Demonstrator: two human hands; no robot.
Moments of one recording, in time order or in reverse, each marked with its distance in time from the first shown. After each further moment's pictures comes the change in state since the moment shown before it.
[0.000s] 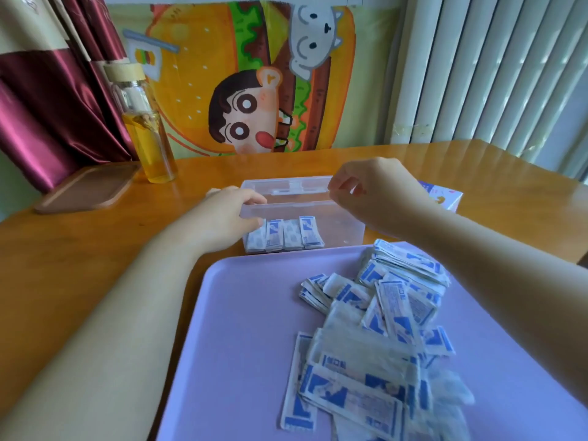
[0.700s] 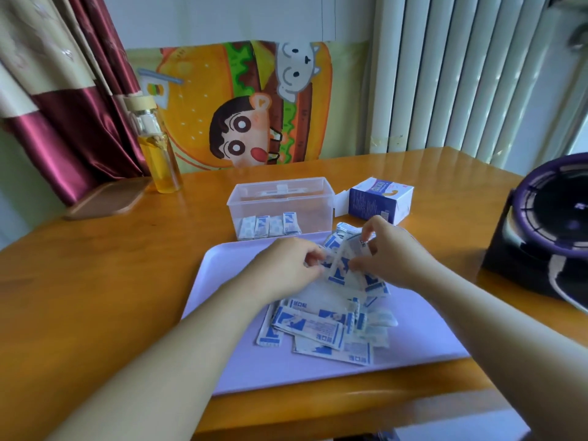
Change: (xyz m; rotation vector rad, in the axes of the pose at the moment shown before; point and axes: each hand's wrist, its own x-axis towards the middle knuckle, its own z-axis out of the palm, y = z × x) left_hand -0.089 0.098 0.062 -0.167 -0.129 0.198; right_hand -0.118 0.024 -0.017 0.128 -0.239 0.389
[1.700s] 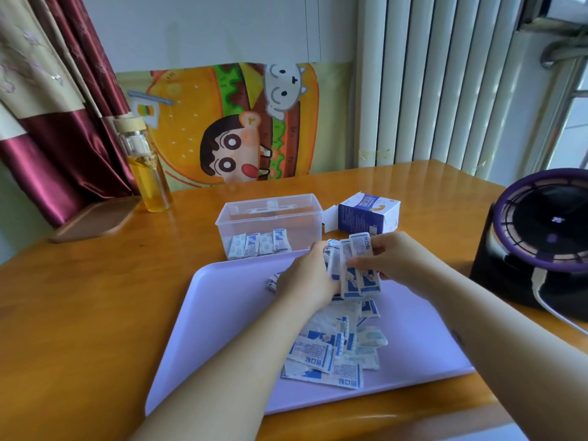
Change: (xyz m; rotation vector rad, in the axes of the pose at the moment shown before) left_hand 0.032 0.031 0.036 -0.025 0.099 -0.215; right_hand 0.013 0.019 -0.018 0.408 -0.035 0.110
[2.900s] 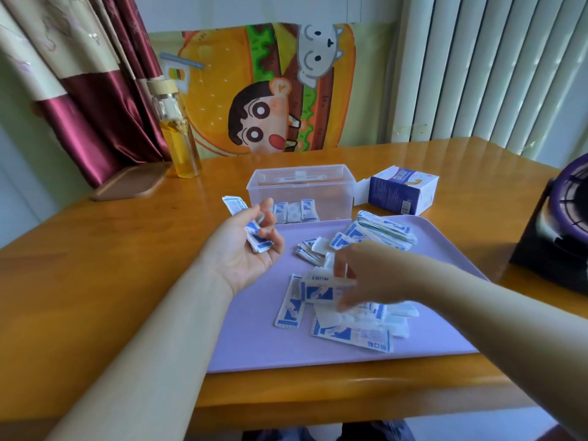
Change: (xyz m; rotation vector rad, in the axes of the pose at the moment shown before) left_hand -0.050 -0.061 -0.080 -1.821 0.081 -0.406; right_hand -0.038 -0.036 0.056 -0.848 -0.434 -0.341
